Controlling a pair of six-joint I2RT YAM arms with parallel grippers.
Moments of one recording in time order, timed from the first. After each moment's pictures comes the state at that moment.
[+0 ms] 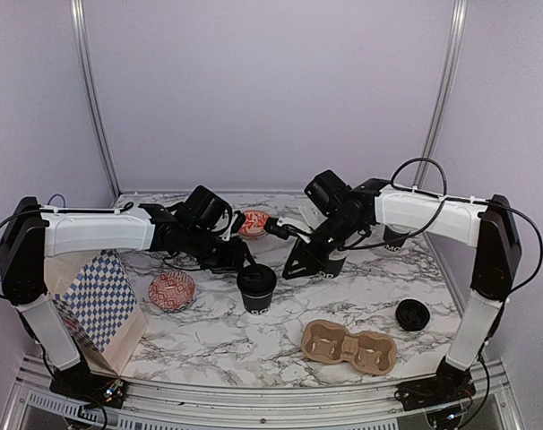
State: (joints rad) left arm -0.81 1.73 1.23 -0.38 0.24 -0.58; right arm 0.73 1.80 1.48 -0.80 -0.54 -0.38
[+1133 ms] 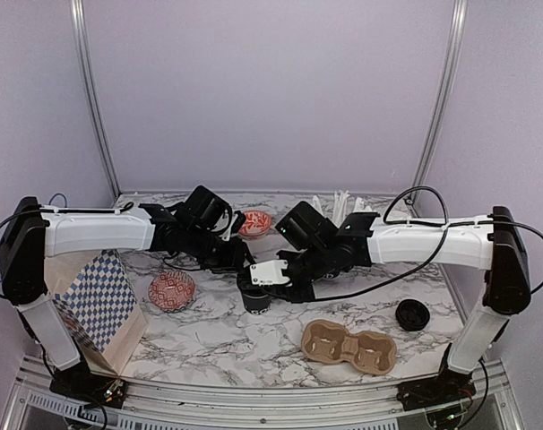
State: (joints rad) left arm -0.81 1.73 1.23 -0.38 0.25 -0.58; right arm 1.01 1.72 1.31 -0.58 -0.14 -0.77
